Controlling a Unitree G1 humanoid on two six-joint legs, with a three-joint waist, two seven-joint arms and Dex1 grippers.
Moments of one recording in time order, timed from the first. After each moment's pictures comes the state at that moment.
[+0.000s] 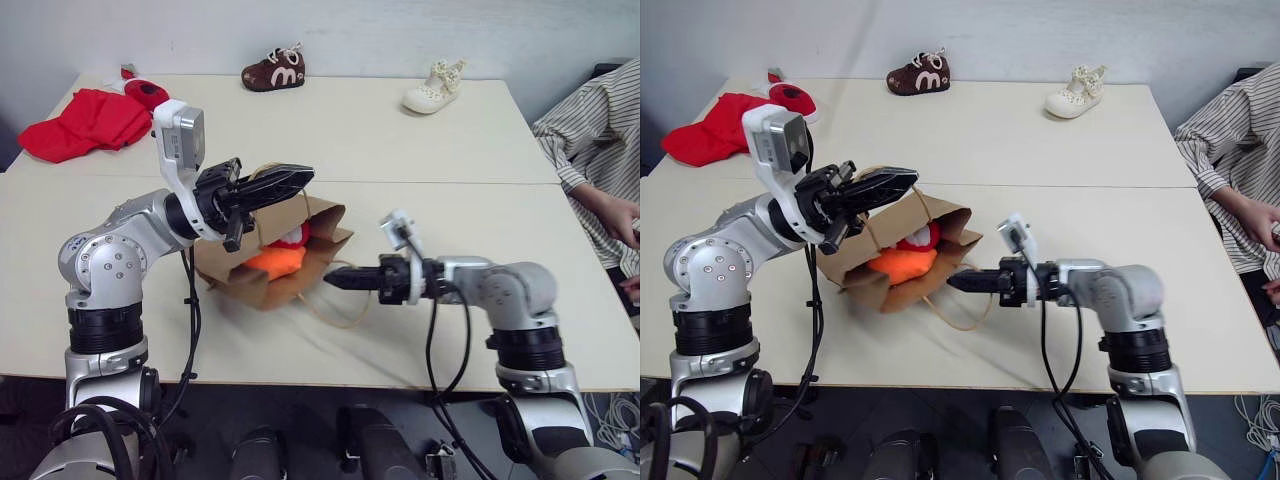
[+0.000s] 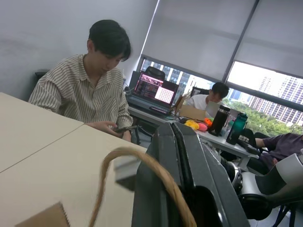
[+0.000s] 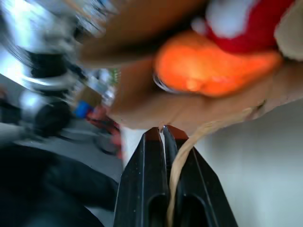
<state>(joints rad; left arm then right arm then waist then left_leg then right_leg) -0.73 0.52 0.22 -0.10 -0.99 0.87 -0.90 -0.64 -0.39 -0.11 -0.11 0.82 1.31 0.94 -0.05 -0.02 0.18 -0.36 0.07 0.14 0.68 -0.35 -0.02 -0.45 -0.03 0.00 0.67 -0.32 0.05</state>
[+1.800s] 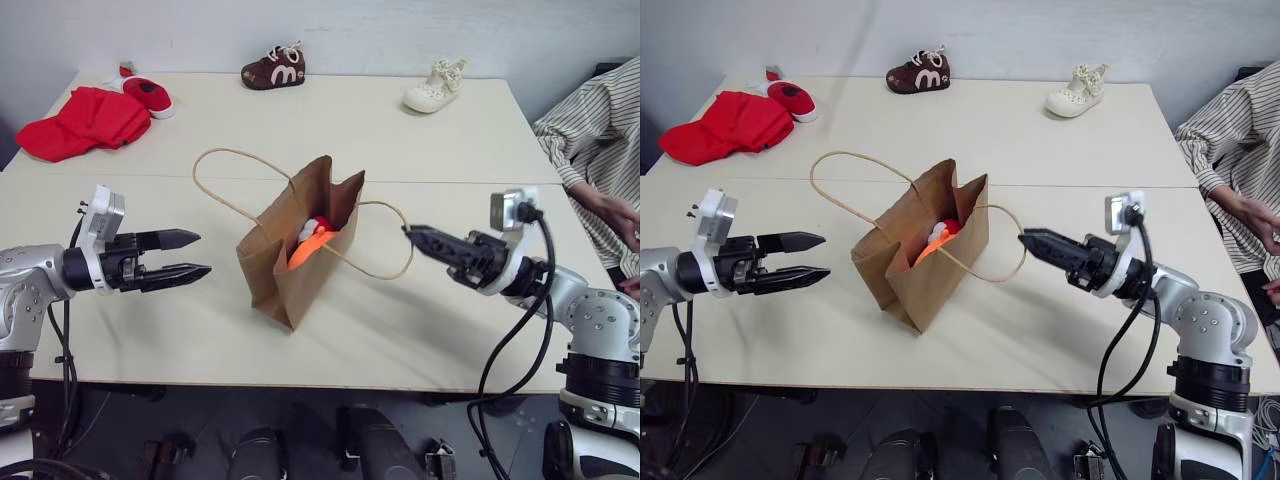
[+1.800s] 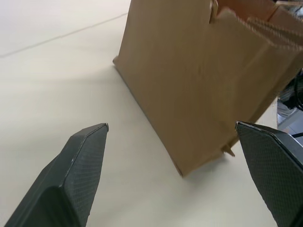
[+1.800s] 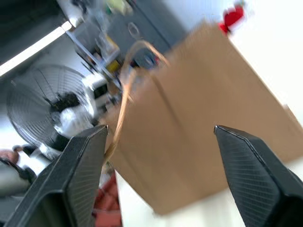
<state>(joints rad) -0.37 0.94 0.25 0.09 -0.65 0.62 -1.23 -0.48 -0.53 -0.38 -0.09 1.18 1.09 0.83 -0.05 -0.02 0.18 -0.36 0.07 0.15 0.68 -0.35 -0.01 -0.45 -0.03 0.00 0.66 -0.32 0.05</state>
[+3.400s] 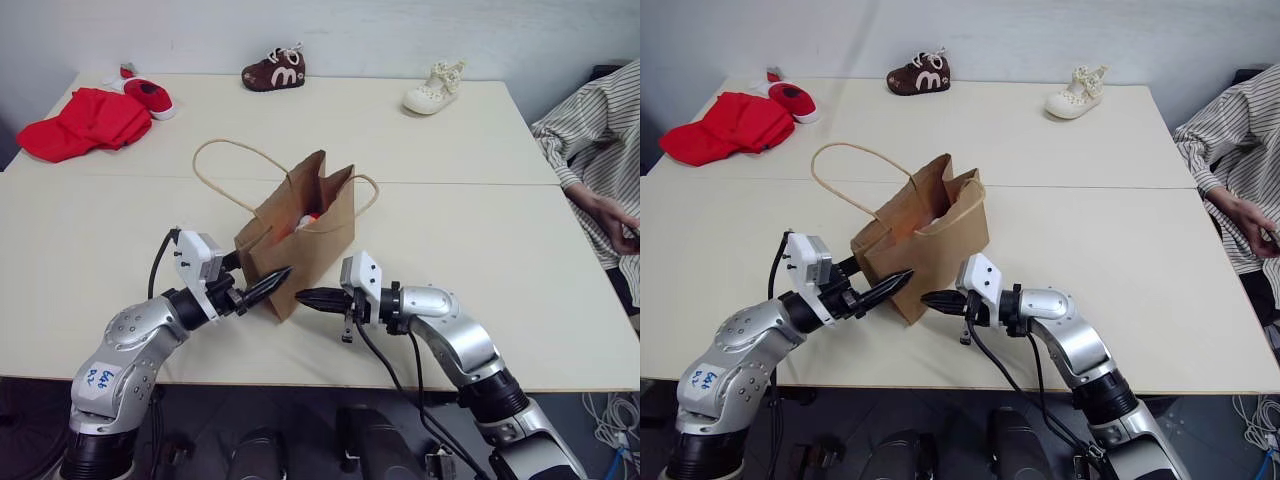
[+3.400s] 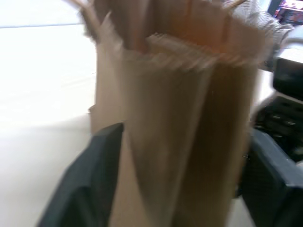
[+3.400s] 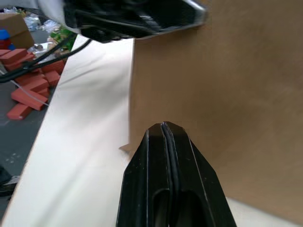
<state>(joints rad) -0.14 0.47 0.14 -0.41 -0.58 0.49 -0.59 -0.40 -0.33 0.32 -0.08 0.31 0.28 0.95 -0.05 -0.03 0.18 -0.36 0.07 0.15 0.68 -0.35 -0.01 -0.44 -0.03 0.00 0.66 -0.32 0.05</state>
